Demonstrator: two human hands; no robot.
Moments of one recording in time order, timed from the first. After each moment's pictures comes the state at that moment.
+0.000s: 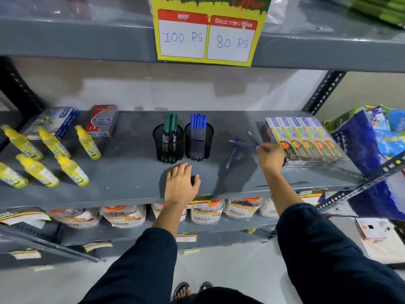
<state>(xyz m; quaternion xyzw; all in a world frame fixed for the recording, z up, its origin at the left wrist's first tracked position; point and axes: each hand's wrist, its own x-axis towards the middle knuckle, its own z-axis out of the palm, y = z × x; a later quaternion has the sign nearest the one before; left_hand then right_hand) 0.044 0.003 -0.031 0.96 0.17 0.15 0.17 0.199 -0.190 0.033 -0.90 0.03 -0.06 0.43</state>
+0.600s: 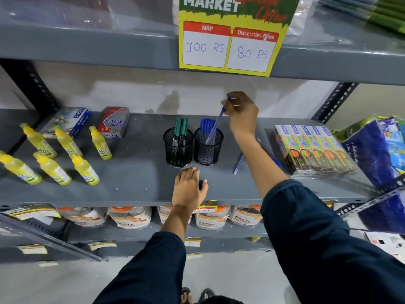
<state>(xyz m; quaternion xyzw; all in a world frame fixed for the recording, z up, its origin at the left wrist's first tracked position) 0.043 0.002 -0.030 0.95 0.17 0.18 0.20 0.186 -0.065 0.138 -0.74 -0.17 -0.07 0.64</state>
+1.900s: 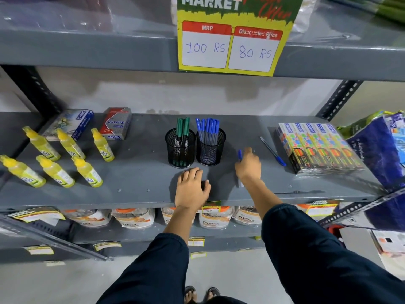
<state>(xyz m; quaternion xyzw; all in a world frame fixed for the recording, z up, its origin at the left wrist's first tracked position) 0.043 0.004 -0.028 0.96 0.17 0.14 0.17 0.165 -0.115 0.029 -0.96 -0.07 0.04 0.28</state>
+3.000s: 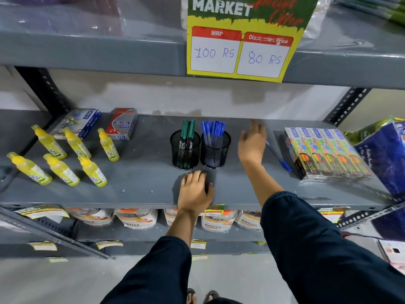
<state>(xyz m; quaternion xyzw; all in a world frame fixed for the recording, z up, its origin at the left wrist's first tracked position) 0.044 0.006 -0.031 0.95 0.17 0.18 0.19 0.195 -0.083 0.068 -0.90 -0.12 -0.10 0.40</state>
